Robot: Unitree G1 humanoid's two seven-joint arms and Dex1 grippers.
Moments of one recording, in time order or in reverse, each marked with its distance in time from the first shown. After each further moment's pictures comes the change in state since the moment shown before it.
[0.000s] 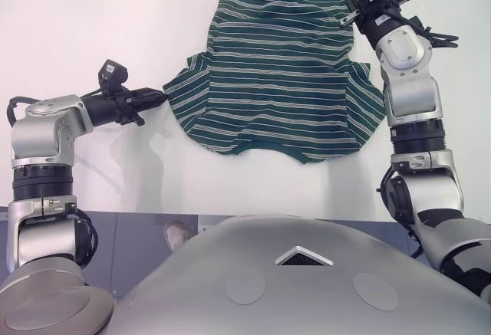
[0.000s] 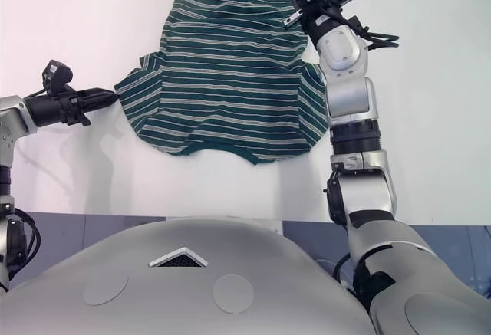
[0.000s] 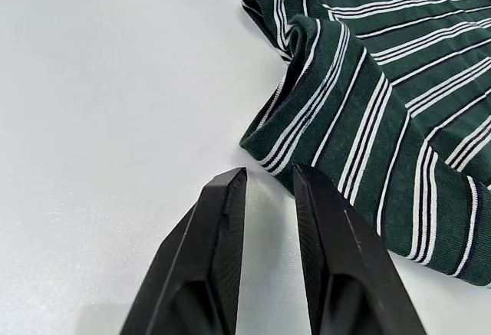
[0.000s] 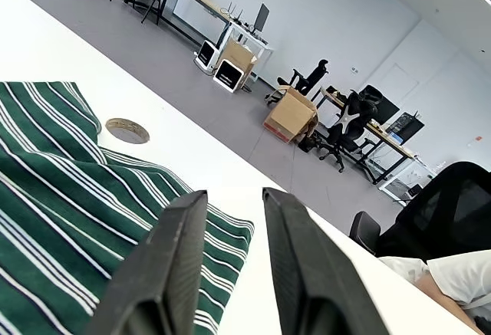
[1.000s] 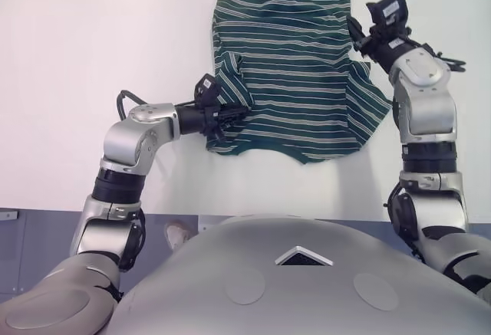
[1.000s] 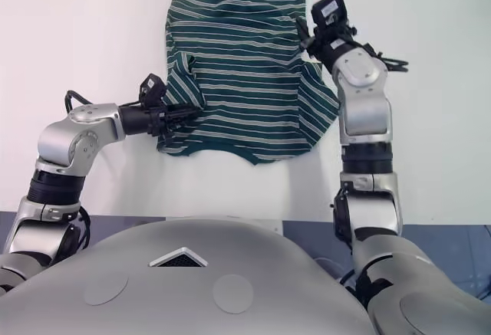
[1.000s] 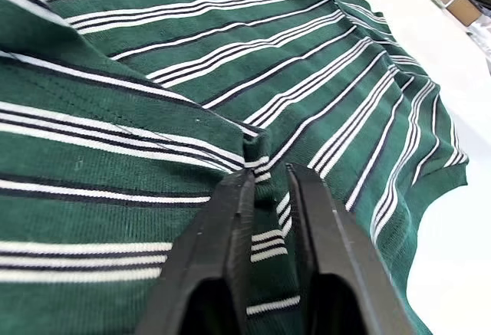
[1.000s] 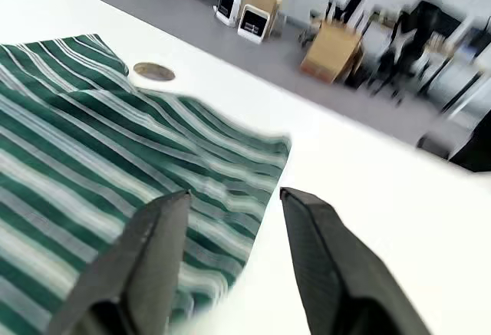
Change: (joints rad) left arm 0.033 -0.277 -0.266 -0.344 -0.076 0.075 0.173; right arm 0.266 -0.063 -0.176 -0.325 0.265 0.376 0.204
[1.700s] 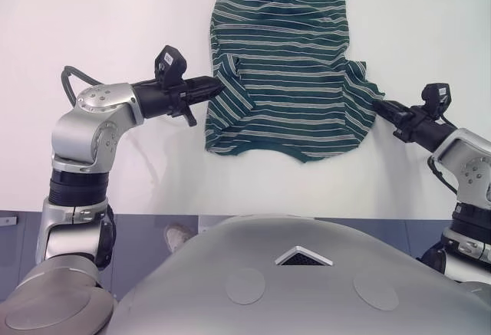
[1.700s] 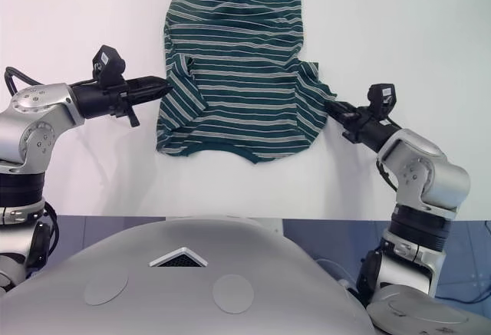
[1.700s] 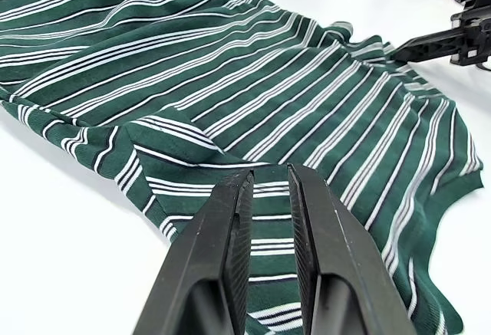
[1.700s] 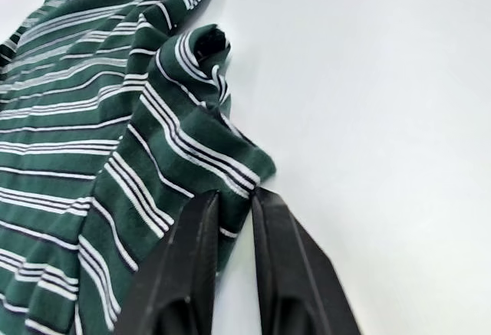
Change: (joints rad) left arm -0.030 0.138 0.132 -0.059 -0.052 -0.050 -0.021; right arm 0.273 -0.097 -0.318 -0.079 0.444 0.485 0.146
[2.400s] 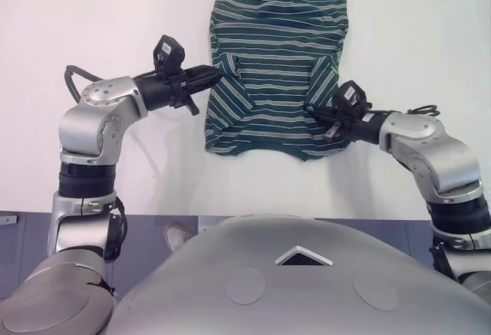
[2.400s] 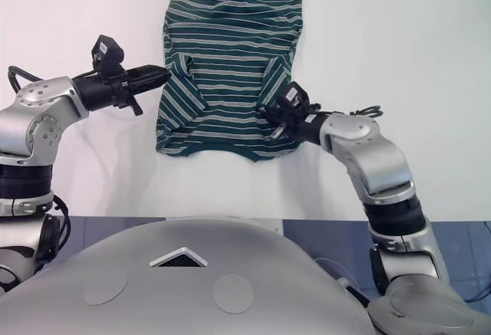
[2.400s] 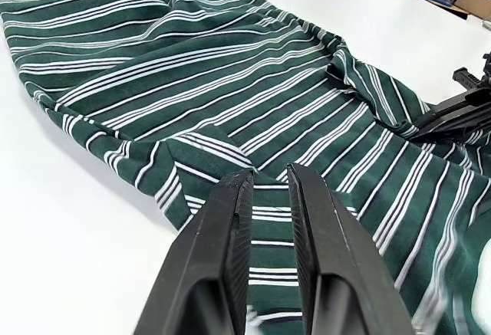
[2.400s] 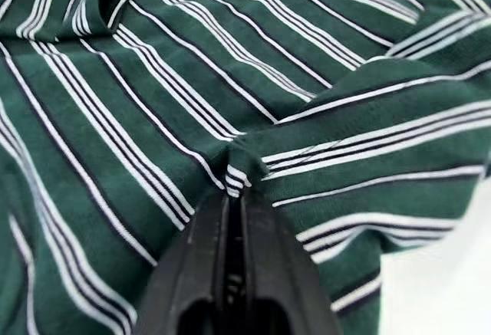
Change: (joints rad) left arm -0.044 -0.024 -0.013 0.043 0.109 -0.091 0.073; right arm -0.107 -0.131 0.644 -0.291 -0.218 -0.108 -0.020
